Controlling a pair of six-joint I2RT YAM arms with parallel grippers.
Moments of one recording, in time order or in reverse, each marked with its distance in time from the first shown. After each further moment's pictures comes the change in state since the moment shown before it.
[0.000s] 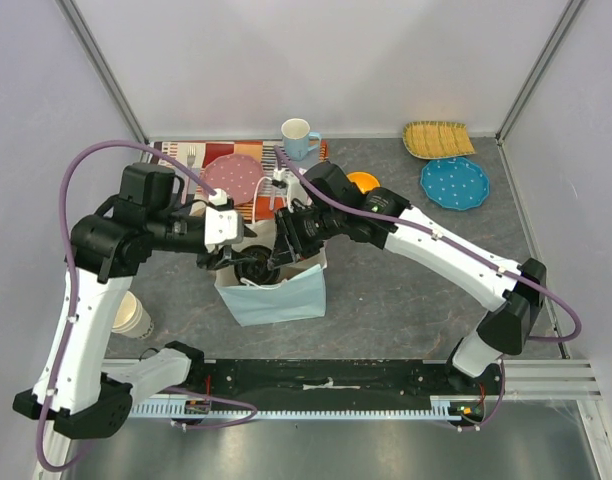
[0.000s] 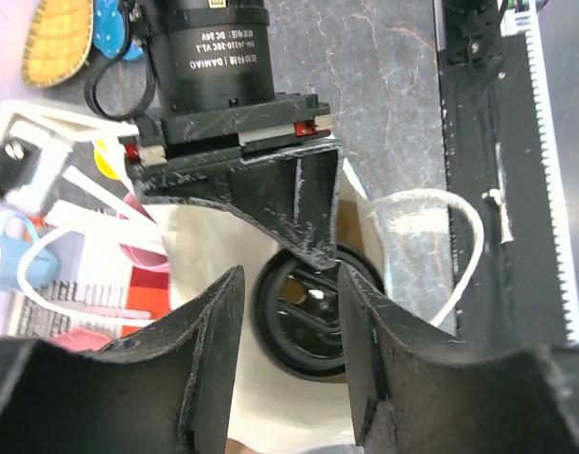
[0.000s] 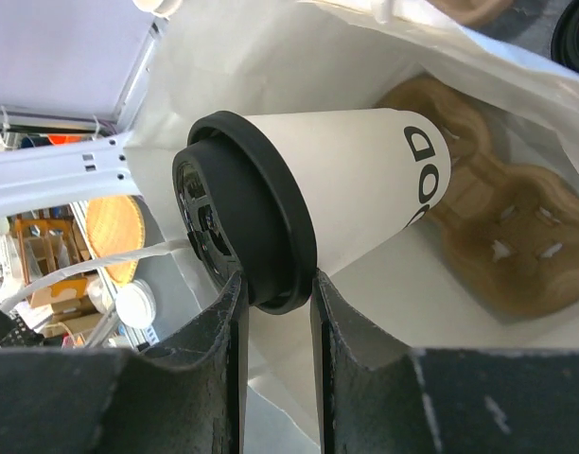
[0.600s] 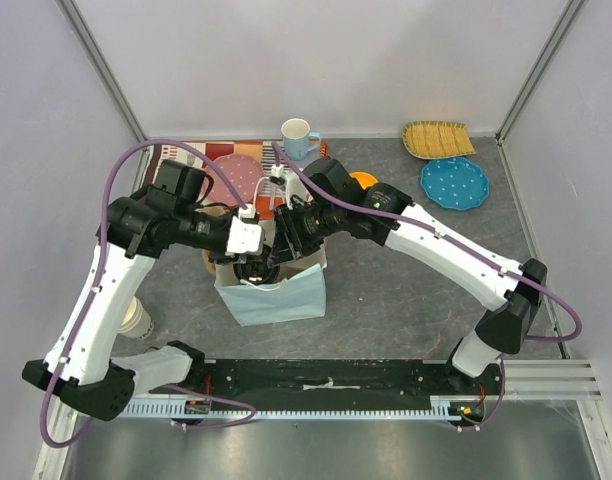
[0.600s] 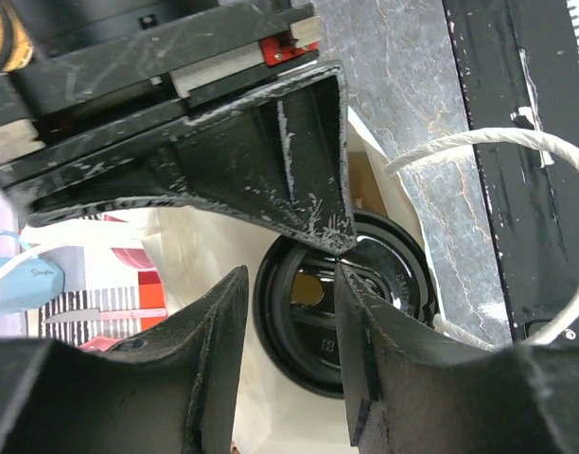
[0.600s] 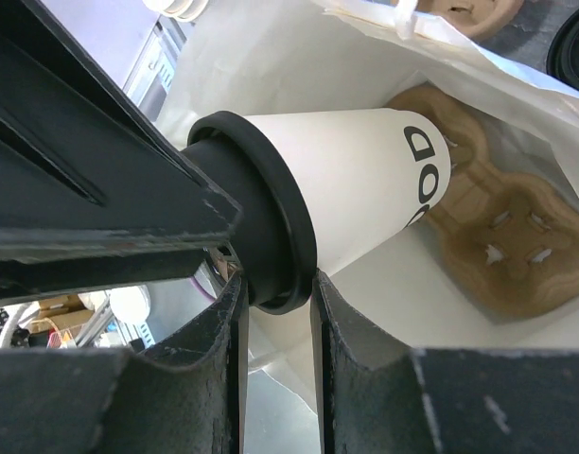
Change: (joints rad) left arm -0.056 0.095 -0.037 -0.052 -0.071 0.298; right arm 0.000 0.013 0.056 -0.068 0.002 -0.049
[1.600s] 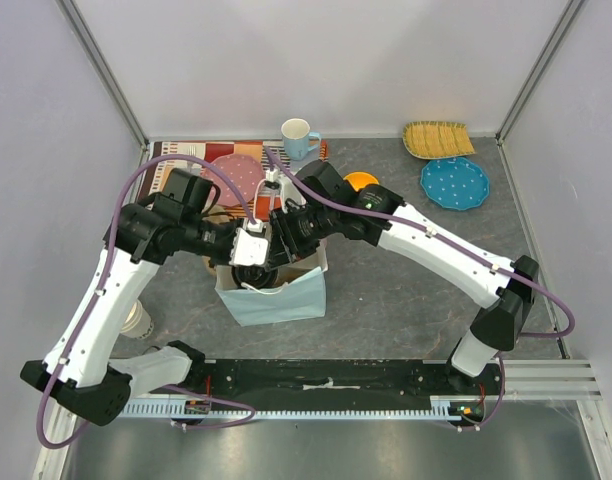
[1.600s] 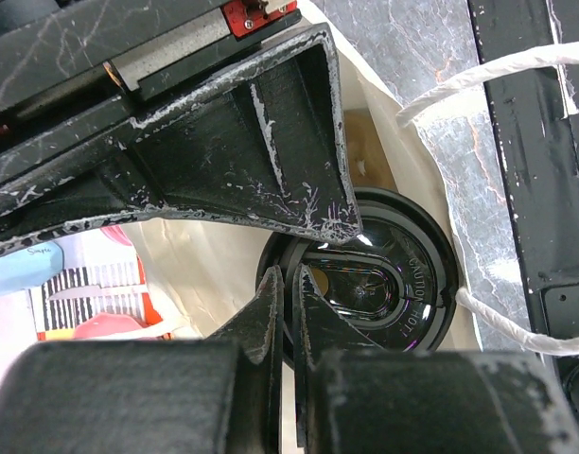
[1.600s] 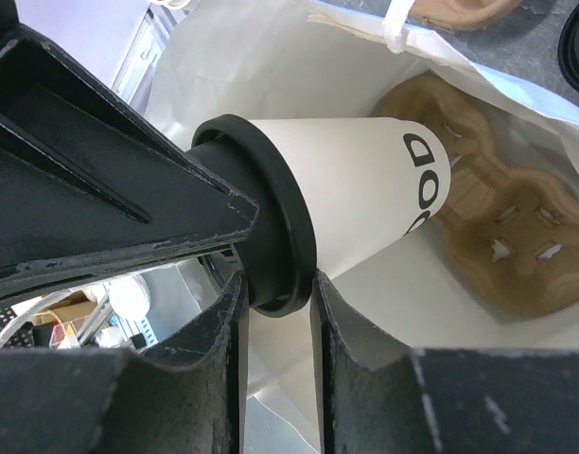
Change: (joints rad) left arm -0.040 -0.026 -0.080 0.016 -0.116 0.048; right arm 0.011 0.033 0.023 -0.014 0.000 0.004
